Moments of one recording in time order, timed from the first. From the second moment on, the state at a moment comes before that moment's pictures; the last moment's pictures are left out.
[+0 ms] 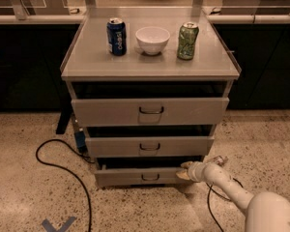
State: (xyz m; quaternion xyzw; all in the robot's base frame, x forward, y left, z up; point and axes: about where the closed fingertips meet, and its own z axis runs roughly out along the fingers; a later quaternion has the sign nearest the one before) arm 0.703 -0.232 0.193 -0.41 0.83 0.05 0.37
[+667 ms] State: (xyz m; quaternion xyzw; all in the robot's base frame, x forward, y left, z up) arm 0.678 -0.228 0.187 -0.44 0.82 0.04 0.37
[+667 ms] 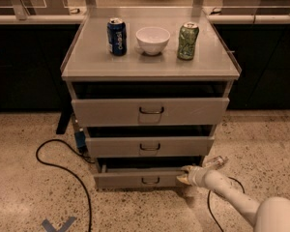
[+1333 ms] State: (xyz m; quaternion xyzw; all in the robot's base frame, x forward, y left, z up) arm 0.610 -0.256 0.201 -0.46 0.80 0.00 0.39
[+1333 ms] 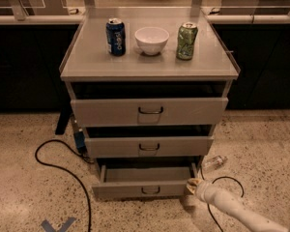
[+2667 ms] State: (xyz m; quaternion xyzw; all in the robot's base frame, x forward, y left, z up) arm 0.594 -0.252 0.203 -0.46 0.80 0.00 0.39
